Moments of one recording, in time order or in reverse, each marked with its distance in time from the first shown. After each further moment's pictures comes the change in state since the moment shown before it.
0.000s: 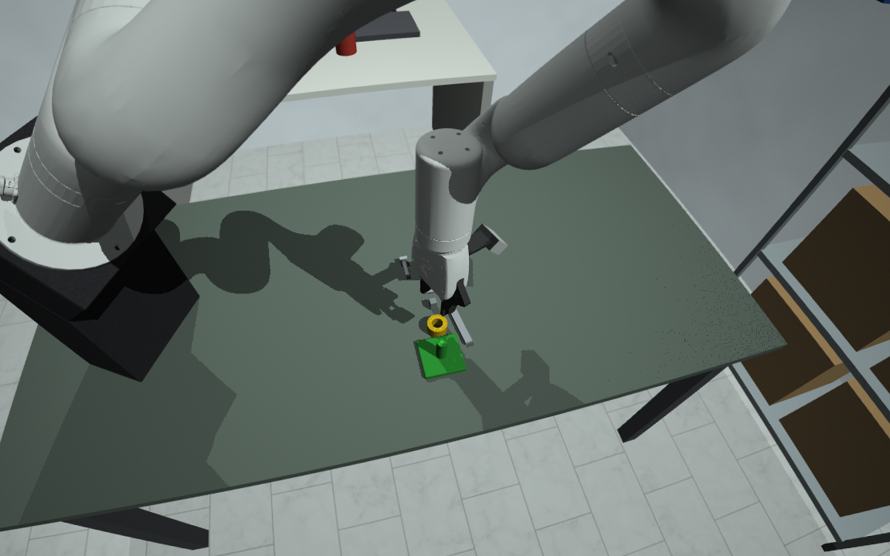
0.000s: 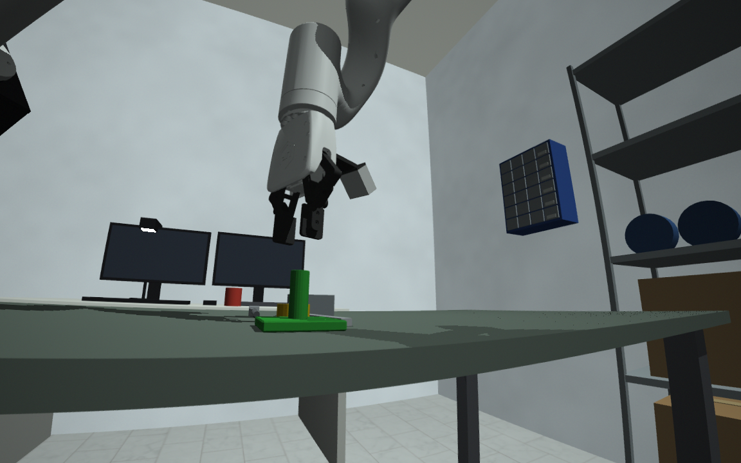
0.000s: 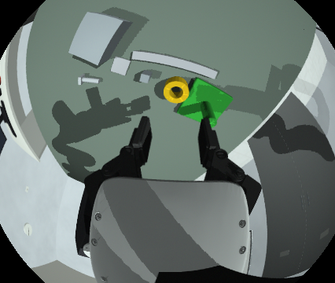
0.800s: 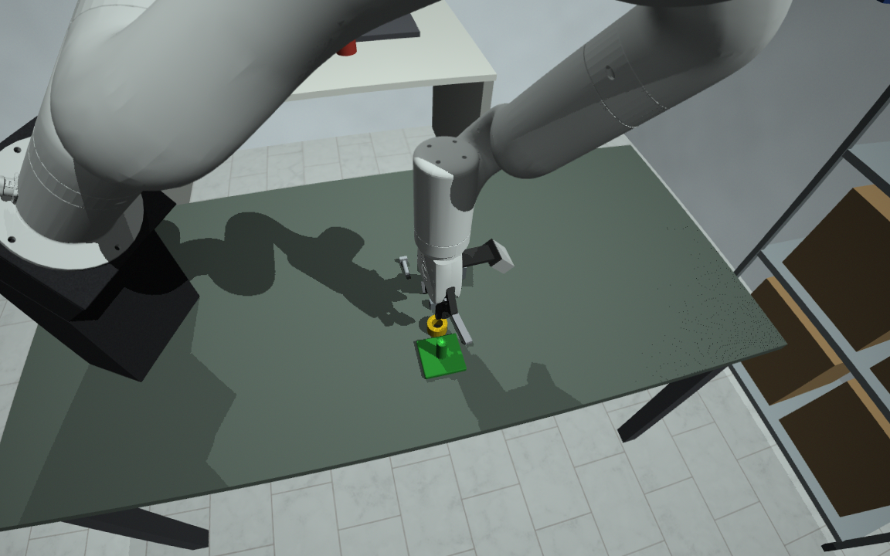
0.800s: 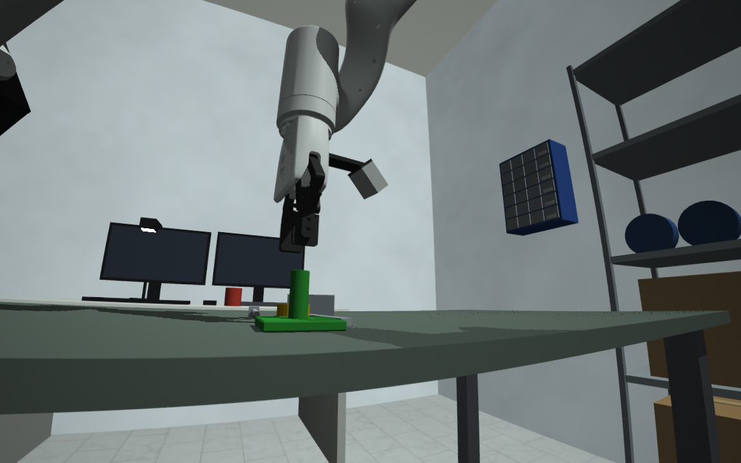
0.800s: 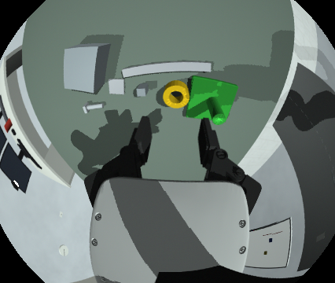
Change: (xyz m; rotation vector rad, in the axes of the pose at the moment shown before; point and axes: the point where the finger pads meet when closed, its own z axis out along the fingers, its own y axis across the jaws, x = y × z) arm 0.002 0.000 0.011 0.005 0.019 0.324
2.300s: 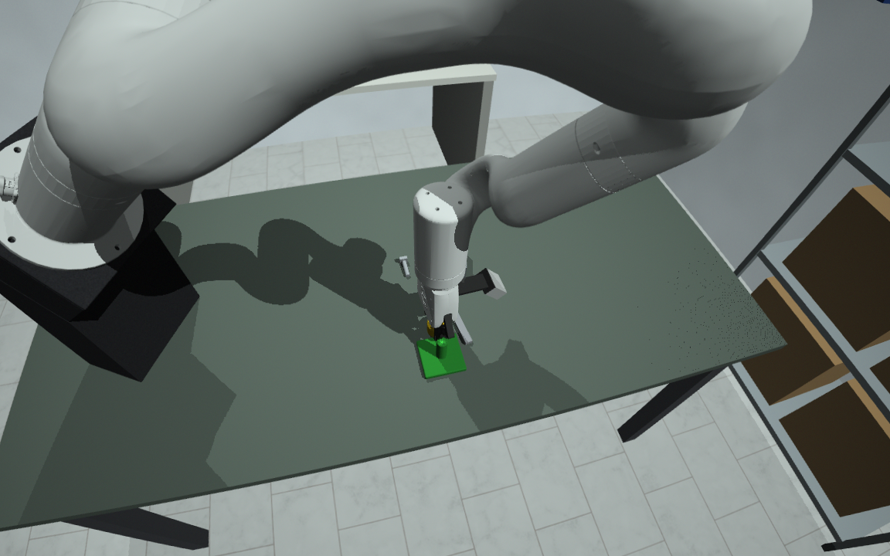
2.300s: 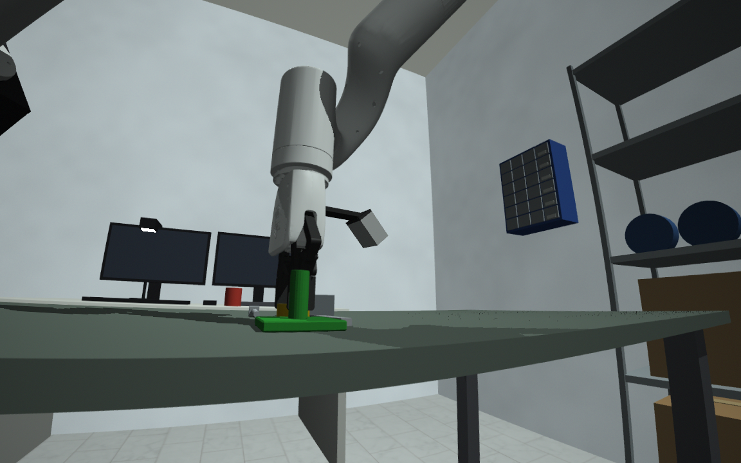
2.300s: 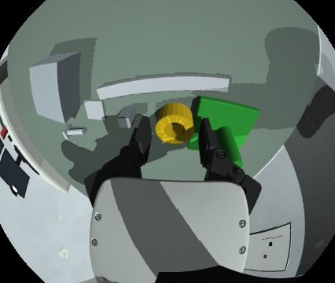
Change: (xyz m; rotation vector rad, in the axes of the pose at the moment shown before) arm -0.001 0.000 0.077 0.000 0.000 0.000
